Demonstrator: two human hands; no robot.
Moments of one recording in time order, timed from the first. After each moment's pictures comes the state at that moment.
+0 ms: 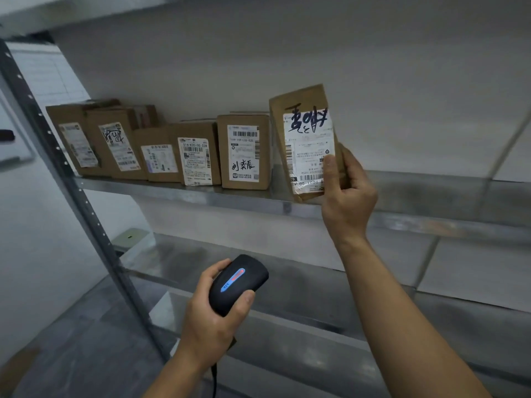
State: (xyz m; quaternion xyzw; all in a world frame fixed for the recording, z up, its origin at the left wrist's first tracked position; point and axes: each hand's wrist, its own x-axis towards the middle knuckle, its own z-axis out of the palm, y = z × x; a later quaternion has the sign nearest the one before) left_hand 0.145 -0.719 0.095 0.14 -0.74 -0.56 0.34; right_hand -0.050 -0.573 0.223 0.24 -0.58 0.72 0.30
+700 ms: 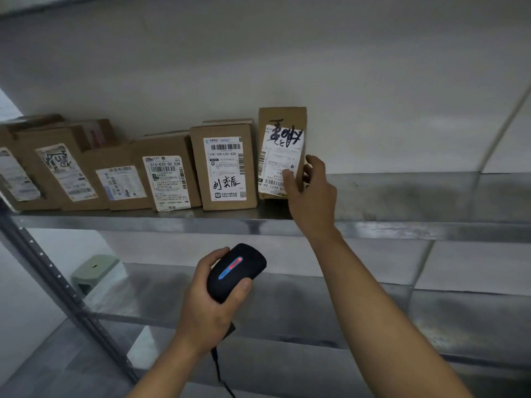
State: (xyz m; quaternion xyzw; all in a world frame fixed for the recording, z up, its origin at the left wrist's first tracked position) left_hand 0.060 -0.789 0.112 0.06 -0.76 -0.57 0.29; right_hand -0.119 -0.642 0.210 0.18 -0.75 0.58 0.24
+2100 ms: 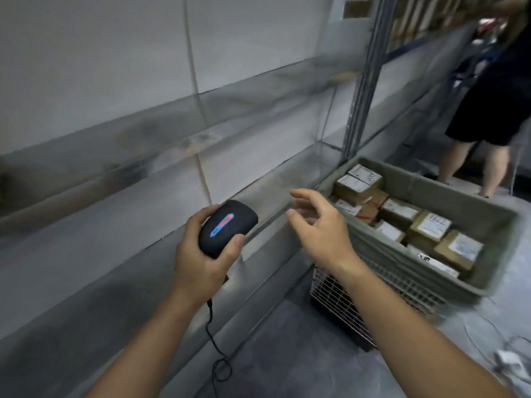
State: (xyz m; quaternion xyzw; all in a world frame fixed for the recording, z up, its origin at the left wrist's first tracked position) left_hand 0.010 -0.549 0.066 -0.27 -0.73 -0.63 0.03; right_hand 0.103 -0.345 0.085 -0.20 -0.78 0.52 0.29
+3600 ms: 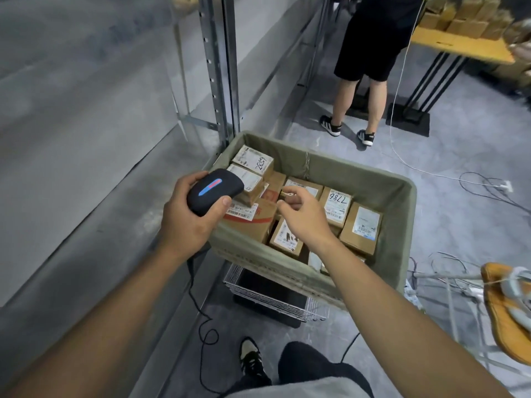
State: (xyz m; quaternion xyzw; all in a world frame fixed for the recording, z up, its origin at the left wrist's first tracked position) left_hand -0.101 -0.127 -0.008 -0.36 -0.72 -0.57 -0.16; right_hand 0.082 0.021 -0.027 -0.48 -0.69 0.50 0.21
